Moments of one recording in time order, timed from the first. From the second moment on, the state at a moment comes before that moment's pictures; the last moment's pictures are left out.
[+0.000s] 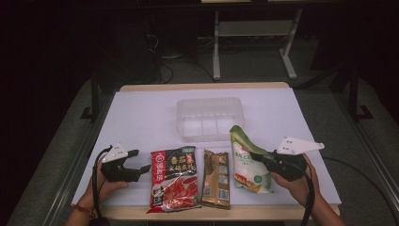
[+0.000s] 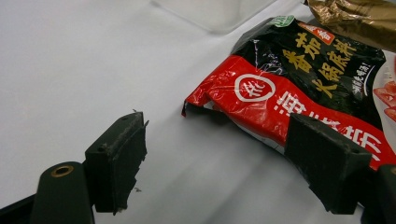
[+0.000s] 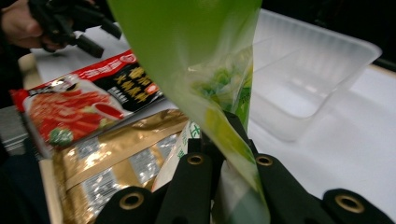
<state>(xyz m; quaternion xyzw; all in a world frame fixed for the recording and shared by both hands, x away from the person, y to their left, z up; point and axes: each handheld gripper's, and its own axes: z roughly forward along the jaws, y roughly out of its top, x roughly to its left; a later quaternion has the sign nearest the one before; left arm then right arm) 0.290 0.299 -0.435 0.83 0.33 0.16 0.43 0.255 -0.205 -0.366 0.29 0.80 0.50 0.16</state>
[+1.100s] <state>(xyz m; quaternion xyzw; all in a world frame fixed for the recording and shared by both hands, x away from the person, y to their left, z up) 0.287 0.302 -0.434 0.82 0.33 0.16 0.44 0.293 -0.181 -0.334 0.30 0.76 0.52 0.27</state>
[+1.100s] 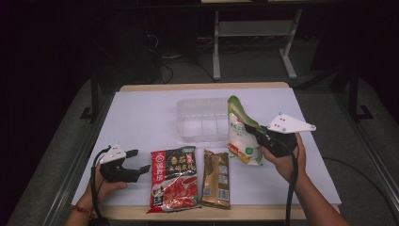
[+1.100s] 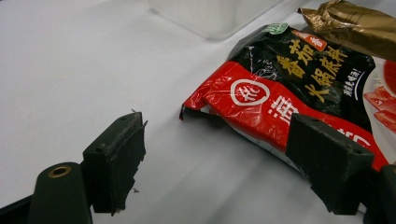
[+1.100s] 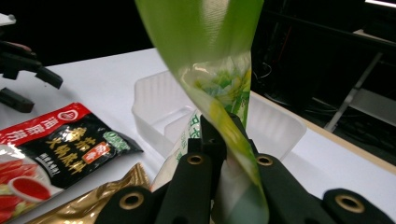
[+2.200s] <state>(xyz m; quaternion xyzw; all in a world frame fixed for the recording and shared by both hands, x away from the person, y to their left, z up) 0.286 0.303 -0.435 0.82 0.32 0.16 0.44 0.362 -0.146 -0.325 0.32 0.74 0.51 0.31</state>
